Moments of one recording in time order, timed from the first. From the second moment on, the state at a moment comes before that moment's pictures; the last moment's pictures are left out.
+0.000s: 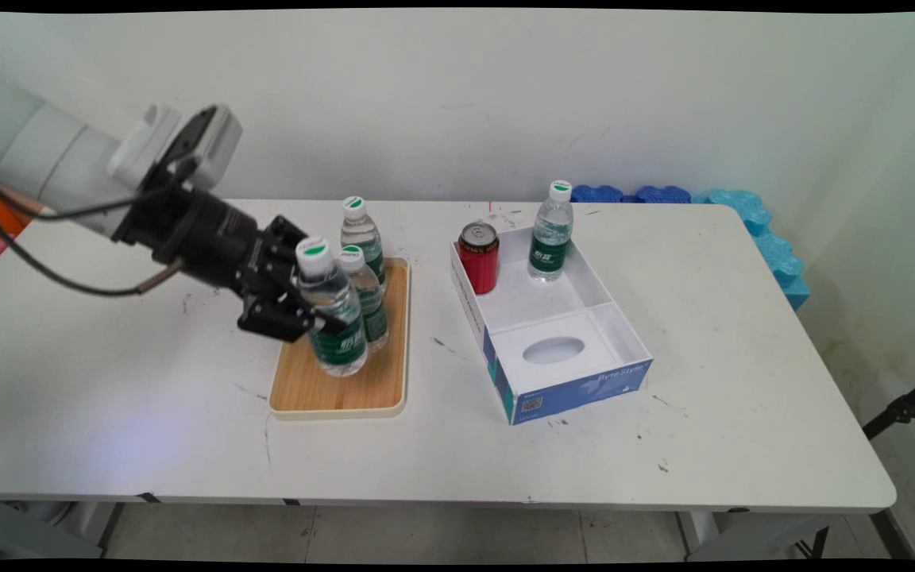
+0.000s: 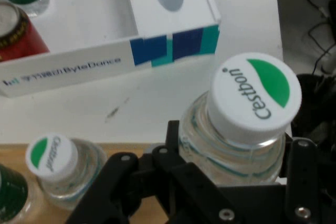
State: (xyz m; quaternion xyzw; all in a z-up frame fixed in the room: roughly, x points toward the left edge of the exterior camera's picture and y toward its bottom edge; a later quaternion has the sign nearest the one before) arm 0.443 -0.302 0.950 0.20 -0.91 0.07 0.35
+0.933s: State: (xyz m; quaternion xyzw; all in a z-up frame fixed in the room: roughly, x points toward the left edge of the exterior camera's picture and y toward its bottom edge) arm 0.465 -0.307 0.861 0.20 -0.92 0.09 0.34
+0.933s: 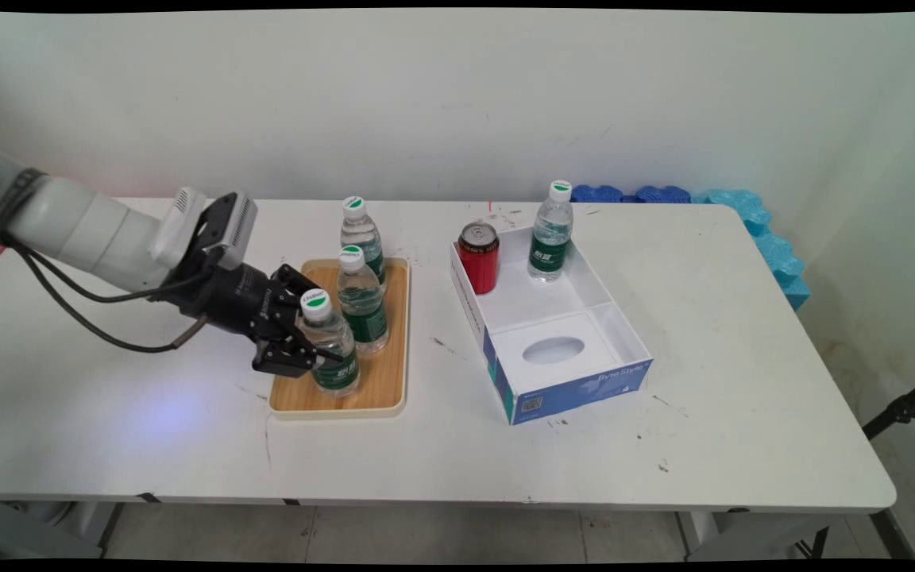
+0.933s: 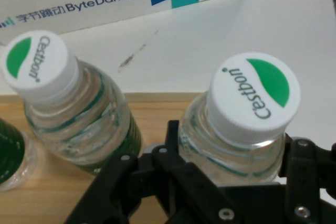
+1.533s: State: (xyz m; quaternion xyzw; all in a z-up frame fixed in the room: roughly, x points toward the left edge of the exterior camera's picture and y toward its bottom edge) arm 0.470 -0.313 0.837 0.21 -0.91 0.09 0.34
